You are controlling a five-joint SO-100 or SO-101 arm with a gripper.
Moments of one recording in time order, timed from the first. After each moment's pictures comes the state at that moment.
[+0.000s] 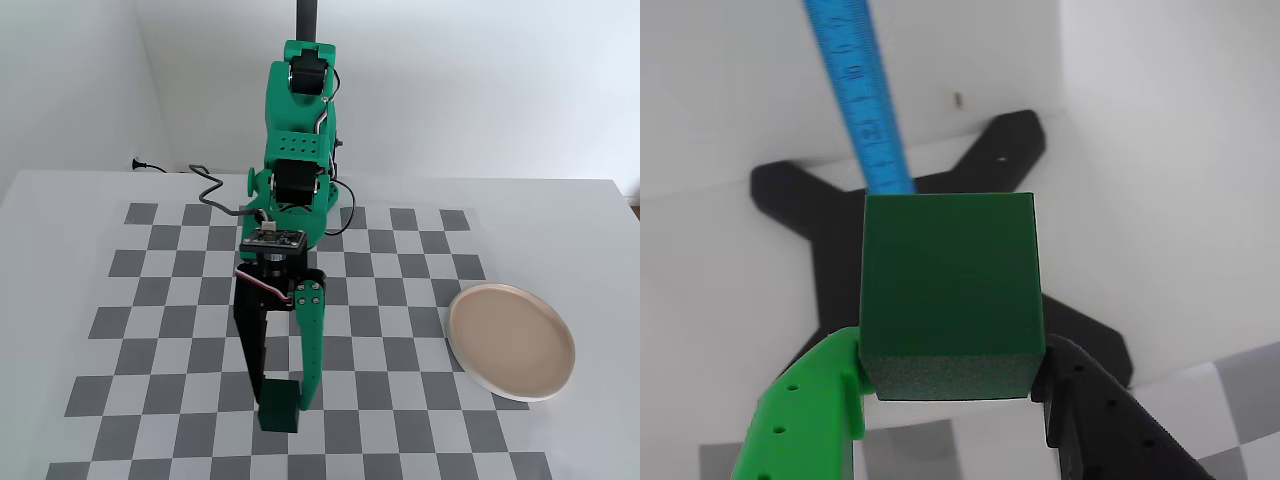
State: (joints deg) arm 1.7 98.4 101.4 23.5 -83.5
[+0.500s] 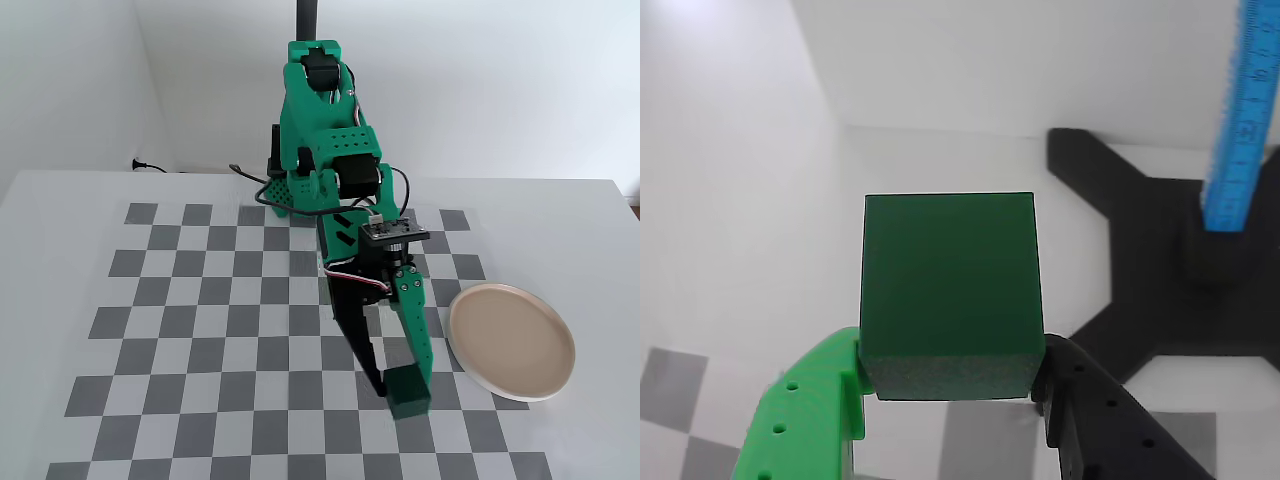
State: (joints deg) arm -14.2 99.7 102.0 23.5 -83.8
